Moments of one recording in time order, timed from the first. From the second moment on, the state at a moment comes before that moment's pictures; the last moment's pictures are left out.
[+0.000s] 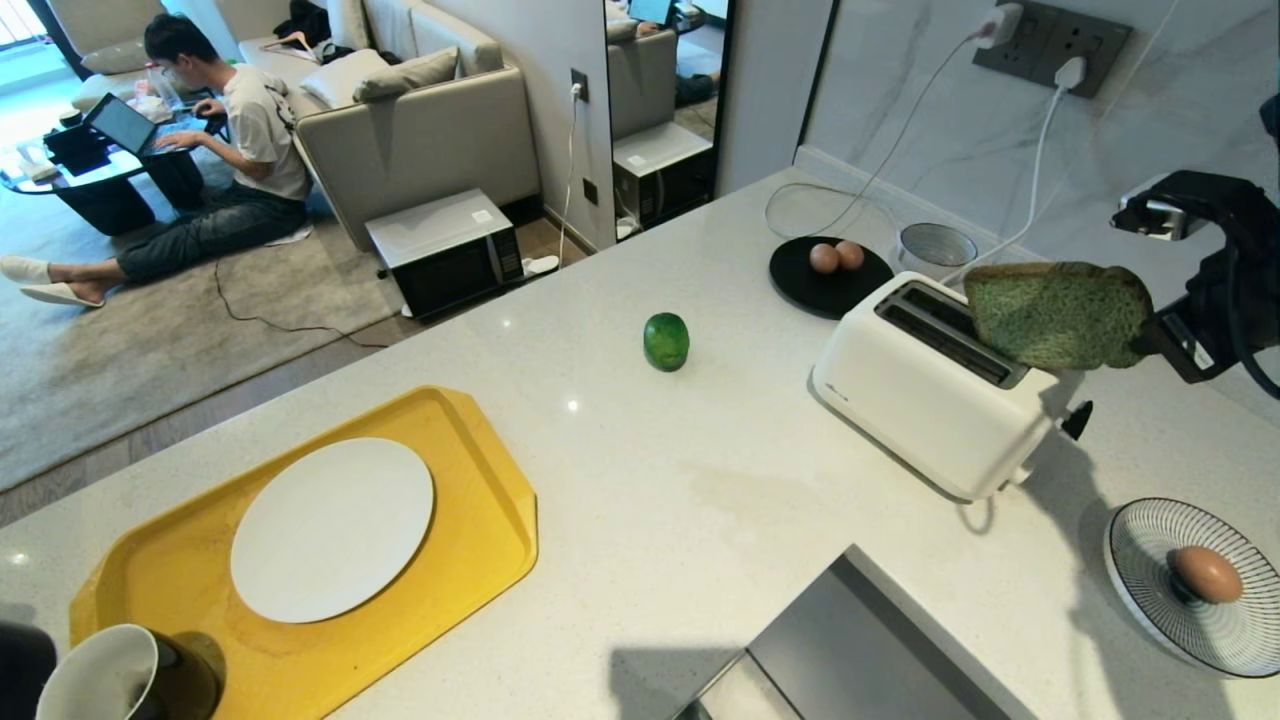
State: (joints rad) left arm 0.00 0.00 0.00 -0.01 0.00 0.00; right arm -0.06 1.69 -1.71 0.77 -0.12 -0.50
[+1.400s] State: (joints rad) left arm 0.00 0.00 0.00 -0.01 0.00 0.00; right arm -0.06 1.74 -1.76 0.78 -0.12 -0.50
